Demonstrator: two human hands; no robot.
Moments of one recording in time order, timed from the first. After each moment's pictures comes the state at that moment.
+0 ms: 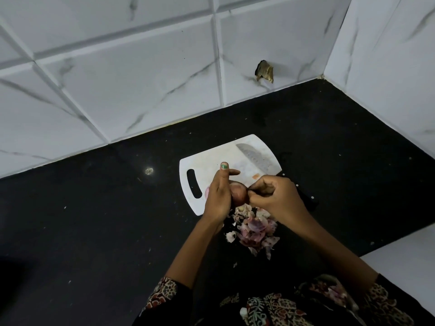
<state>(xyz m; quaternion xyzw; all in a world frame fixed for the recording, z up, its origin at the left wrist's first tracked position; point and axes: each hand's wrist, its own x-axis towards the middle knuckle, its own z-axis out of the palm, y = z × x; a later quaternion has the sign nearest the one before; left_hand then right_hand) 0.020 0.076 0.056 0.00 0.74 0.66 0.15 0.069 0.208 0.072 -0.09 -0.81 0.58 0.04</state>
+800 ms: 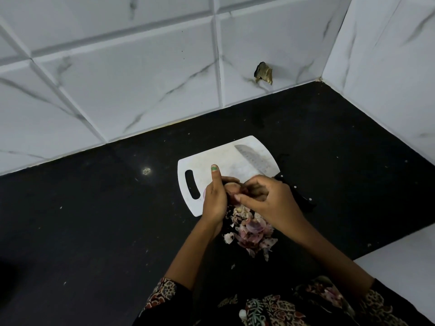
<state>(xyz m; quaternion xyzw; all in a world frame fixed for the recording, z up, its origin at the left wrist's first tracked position) 0.016 0.077 0.049 -0.06 0.70 0.70 0.16 0.072 0.201 0.074 -0.05 -0.81 0.58 0.05</state>
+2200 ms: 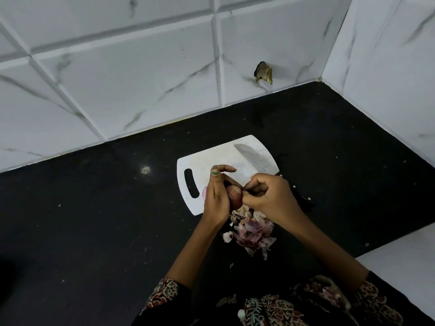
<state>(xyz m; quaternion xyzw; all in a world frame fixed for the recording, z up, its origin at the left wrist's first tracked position) 0.024 0.079 0.049 0.08 0.71 0.70 0.05 0.067 0.202 0.077 -0.07 -0.81 0.57 0.03</state>
